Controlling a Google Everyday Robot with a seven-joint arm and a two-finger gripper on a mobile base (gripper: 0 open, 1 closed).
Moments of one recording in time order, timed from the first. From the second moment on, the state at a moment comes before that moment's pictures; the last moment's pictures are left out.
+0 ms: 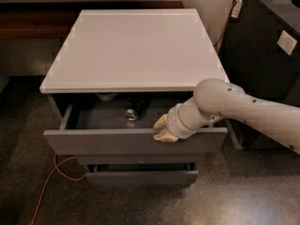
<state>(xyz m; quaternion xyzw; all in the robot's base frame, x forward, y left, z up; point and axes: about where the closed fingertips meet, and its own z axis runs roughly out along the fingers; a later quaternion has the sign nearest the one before) 0.532 -0.048 0.682 -0.68 0.67 0.12 0.28</state>
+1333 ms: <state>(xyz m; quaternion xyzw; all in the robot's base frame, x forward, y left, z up) 0.526 -0.046 0.681 -0.68 0.67 0.12 0.27</state>
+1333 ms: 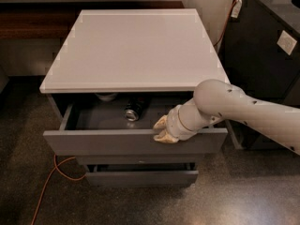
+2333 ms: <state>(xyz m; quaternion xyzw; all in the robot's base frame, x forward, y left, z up) 0.526 -0.046 0.681 -0.68 0.67 0.12 0.27</state>
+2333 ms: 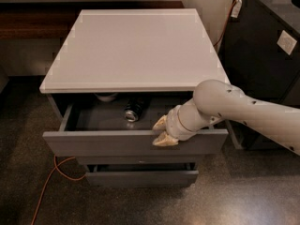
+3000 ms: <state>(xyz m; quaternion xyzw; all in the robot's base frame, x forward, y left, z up) 0.506 -0.042 0.671 -0.69 0.66 0.14 0.26</state>
